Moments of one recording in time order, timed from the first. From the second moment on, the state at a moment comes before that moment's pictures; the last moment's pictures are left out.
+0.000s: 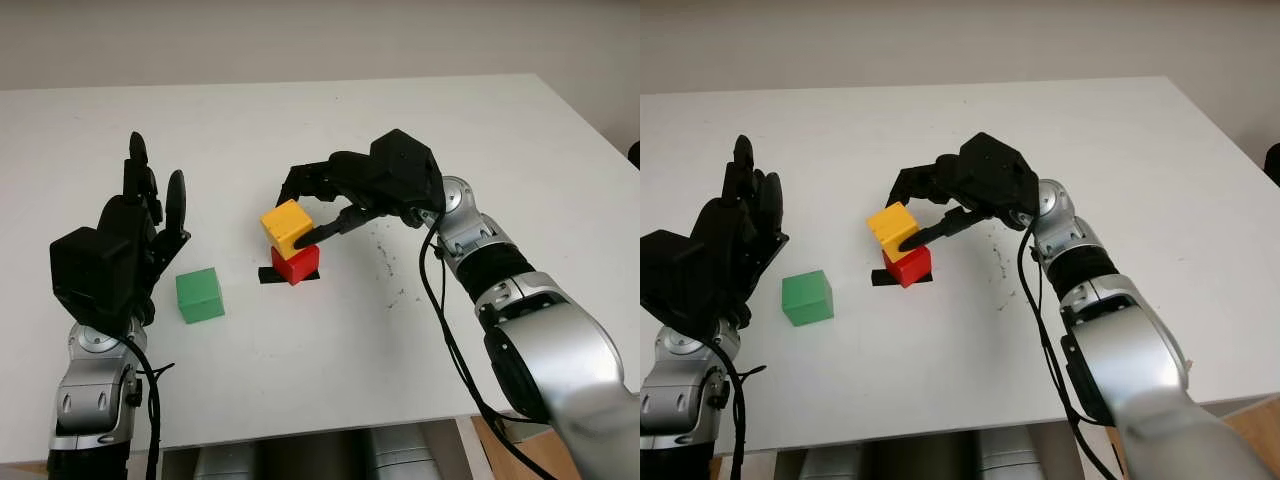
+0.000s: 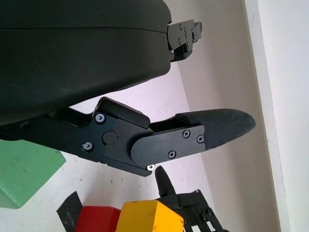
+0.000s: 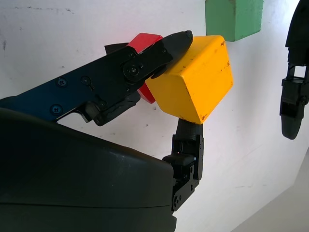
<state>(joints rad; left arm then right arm) -0.18 0.23 0.20 -0.21 -0.01 0.27 -0.02 -1.07 -0.24 0.19 1.13 -0.18 -0.31 0.66</state>
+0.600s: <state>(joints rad) -0.16 0.23 0.20 -0.23 -0.01 0.28 -0.02 -1.09 -0.24 0.19 1.14 -0.18 -0.32 0.66</state>
